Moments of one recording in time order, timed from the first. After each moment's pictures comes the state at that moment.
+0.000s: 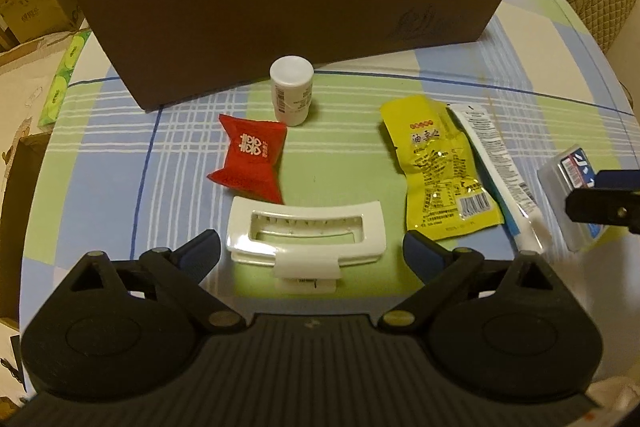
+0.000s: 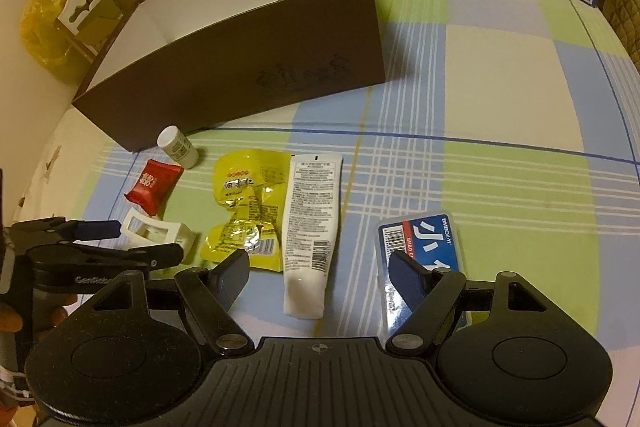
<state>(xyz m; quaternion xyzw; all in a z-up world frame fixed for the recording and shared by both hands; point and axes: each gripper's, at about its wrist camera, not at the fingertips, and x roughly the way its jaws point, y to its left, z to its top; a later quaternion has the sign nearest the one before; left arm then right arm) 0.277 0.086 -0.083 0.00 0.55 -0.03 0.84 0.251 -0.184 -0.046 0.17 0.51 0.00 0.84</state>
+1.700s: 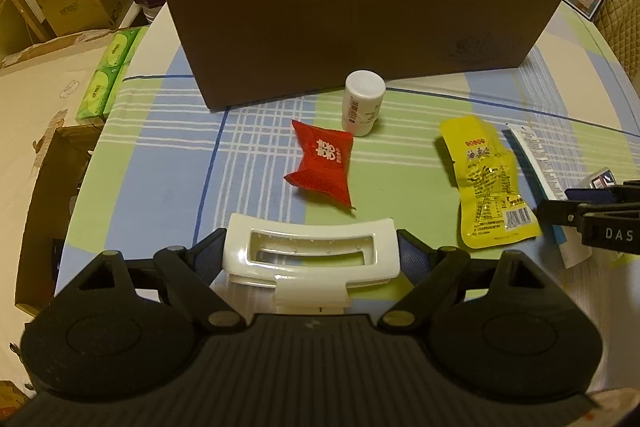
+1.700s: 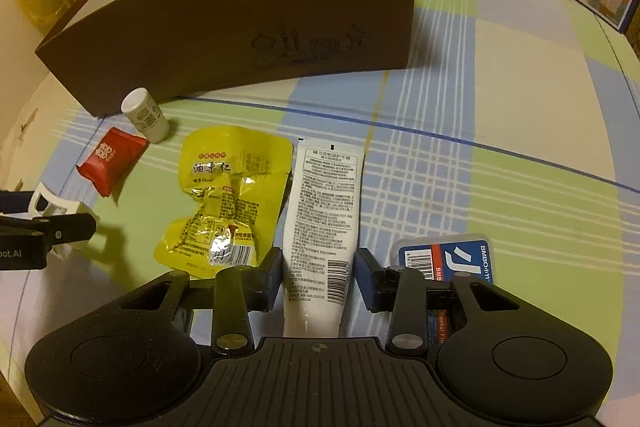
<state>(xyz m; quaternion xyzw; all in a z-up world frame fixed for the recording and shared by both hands) 0.266 0.118 -0.074 -0.01 0.53 0.02 0.85 0.281 -0.166 -0.095 0.09 0.52 0.00 0.85</state>
